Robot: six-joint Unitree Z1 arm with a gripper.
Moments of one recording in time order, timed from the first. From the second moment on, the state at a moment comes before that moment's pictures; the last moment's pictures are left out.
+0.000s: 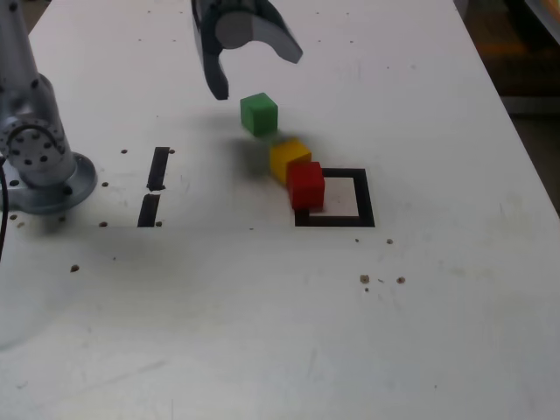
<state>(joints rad) 0.31 1.61 -1.18 1.10 0.00 0.13</state>
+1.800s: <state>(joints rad) 0.15 1.89 -1.23 1.00 -0.18 0.02</state>
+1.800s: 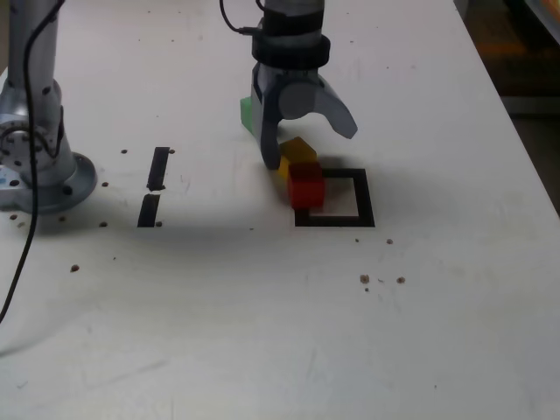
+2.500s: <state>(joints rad) 0.15 1.91 -1.22 0.98 -0.20 -0.02</state>
